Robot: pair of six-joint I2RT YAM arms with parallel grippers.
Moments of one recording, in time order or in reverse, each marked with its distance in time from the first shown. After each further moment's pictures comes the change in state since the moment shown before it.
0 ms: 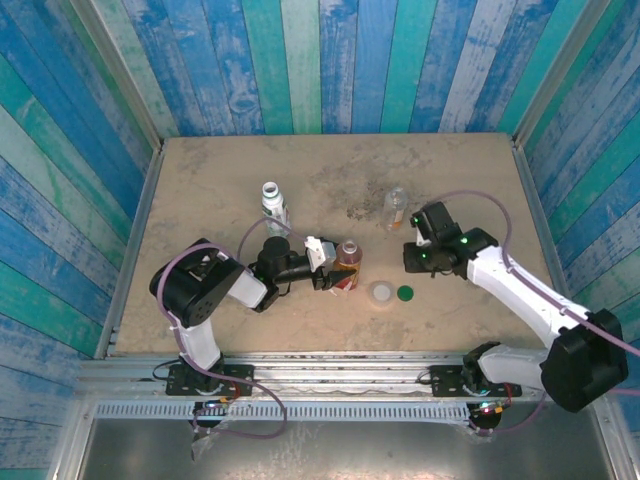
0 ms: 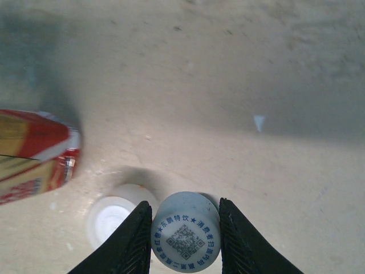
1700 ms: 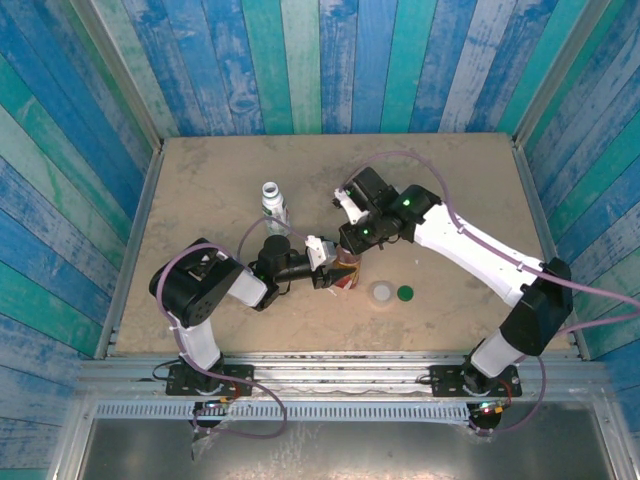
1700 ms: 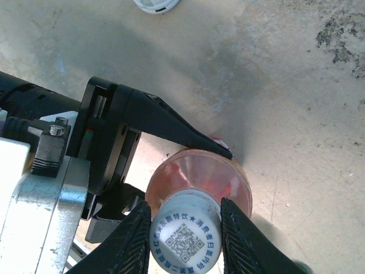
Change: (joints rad) left arm 0.002 0.000 0.010 -0.021 0.005 0.009; right arm 0.287 0.357 0.584 -0.211 -0.088 -0.182
